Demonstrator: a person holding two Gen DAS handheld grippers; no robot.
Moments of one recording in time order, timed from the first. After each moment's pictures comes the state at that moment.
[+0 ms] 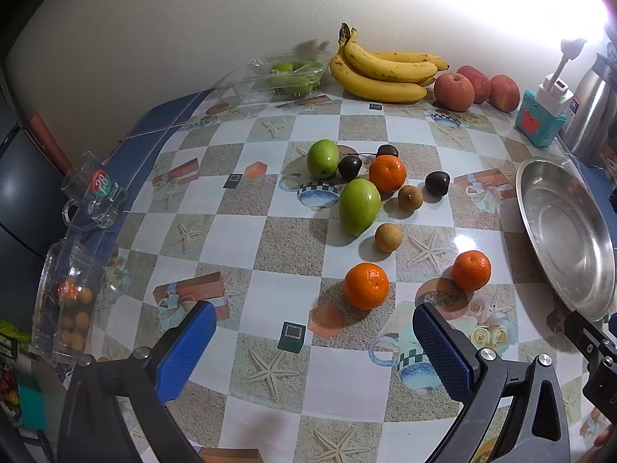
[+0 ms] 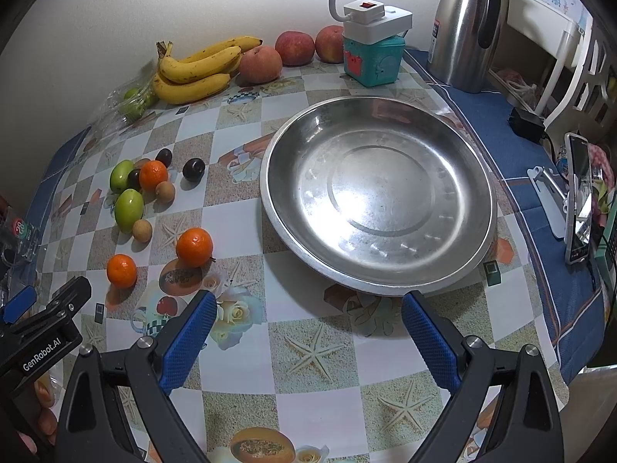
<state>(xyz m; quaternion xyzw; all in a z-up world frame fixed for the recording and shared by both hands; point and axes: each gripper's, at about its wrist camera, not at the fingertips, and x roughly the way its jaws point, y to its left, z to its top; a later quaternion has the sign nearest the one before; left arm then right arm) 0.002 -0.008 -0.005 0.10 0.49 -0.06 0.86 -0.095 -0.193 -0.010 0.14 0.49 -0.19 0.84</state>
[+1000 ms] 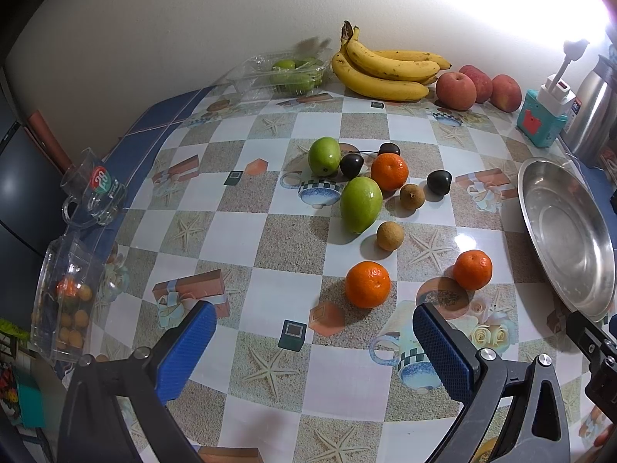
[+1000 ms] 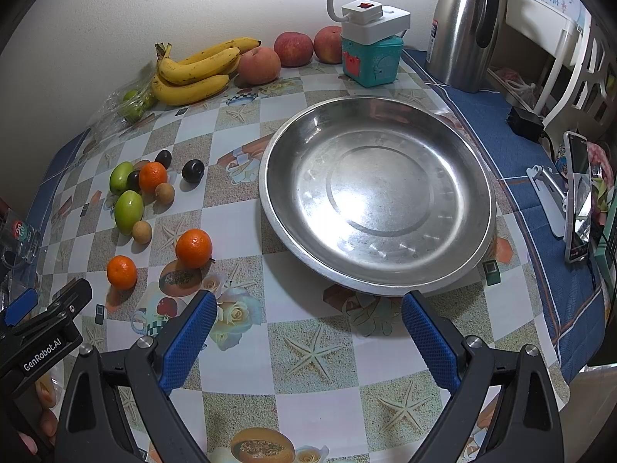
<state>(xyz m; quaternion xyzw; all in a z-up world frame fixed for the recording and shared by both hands) 0.003 -0.007 -0.006 0.10 0.50 -0.06 0.86 -0.096 -0.193 -0.009 0.14 0.49 -0.19 0.84</state>
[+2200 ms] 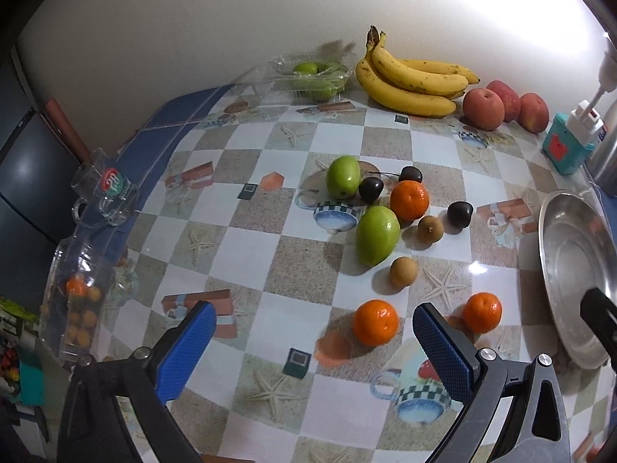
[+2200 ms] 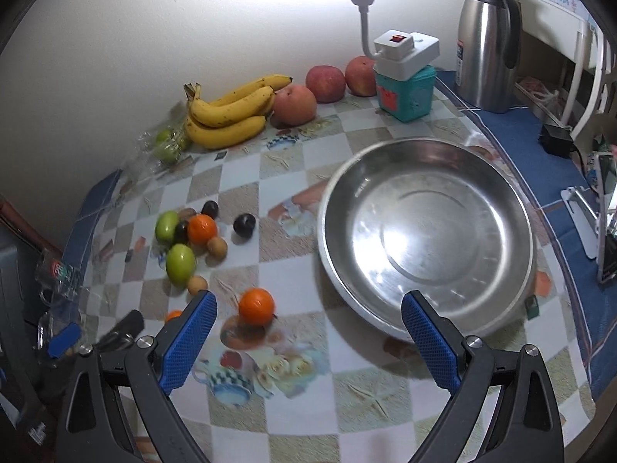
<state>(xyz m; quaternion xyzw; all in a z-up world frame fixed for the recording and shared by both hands) 0.035 -0.013 0.001 0.09 0.51 -0.02 0.86 -0.056 -0.188 0.019 0.19 0.44 -0.15 0.87</state>
